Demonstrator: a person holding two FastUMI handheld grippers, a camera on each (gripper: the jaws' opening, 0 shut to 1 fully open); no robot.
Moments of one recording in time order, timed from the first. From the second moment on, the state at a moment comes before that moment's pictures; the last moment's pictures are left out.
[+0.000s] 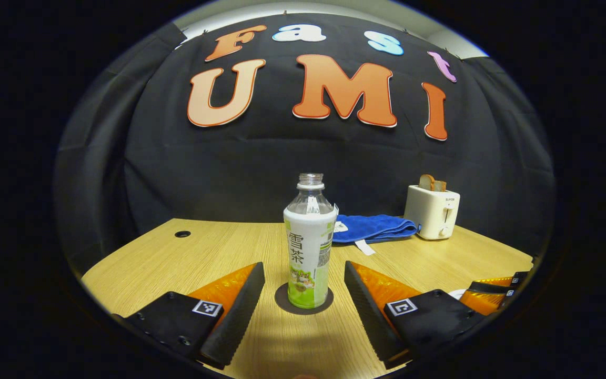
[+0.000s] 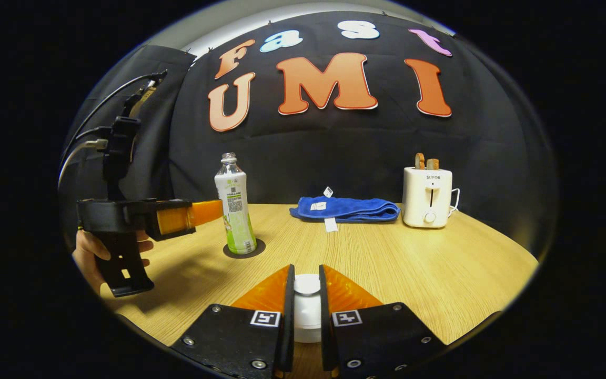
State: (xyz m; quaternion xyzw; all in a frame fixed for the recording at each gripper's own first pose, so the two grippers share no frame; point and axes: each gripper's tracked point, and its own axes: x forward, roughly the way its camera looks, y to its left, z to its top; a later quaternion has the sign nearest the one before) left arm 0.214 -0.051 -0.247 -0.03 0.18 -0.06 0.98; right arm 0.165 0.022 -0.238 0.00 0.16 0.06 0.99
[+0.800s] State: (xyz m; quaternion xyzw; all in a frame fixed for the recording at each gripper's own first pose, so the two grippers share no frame) left arm 0.142 -0.009 -0.145 -0.05 0.12 -0.03 0.99; right arm 0.125 0.003 -0.109 -0.05 0.05 0.00 1.00
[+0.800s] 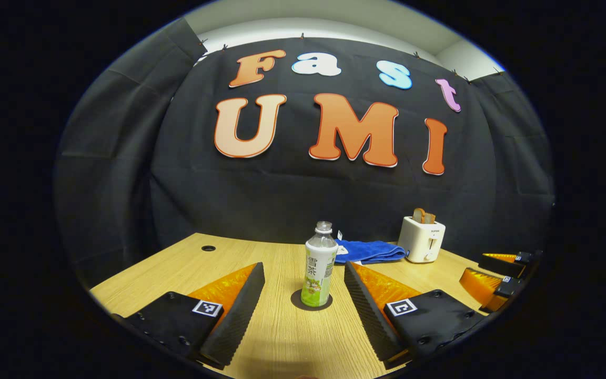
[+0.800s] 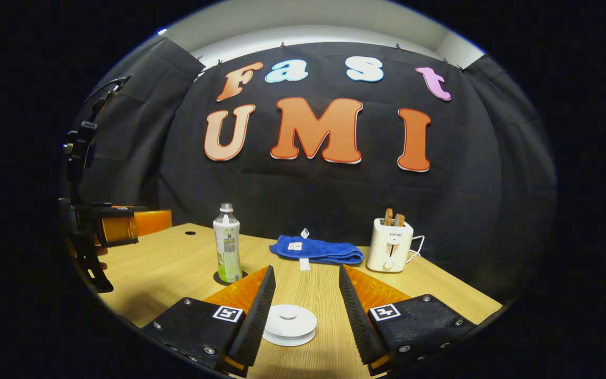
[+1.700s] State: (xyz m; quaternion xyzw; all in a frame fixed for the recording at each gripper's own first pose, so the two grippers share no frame) left arm 0.036 -0.013 -0.033 -0.01 0.03 -0.02 1.00; right arm 0.025 -0.011 -0.007 -0.02 0.00 -0.03 1.00
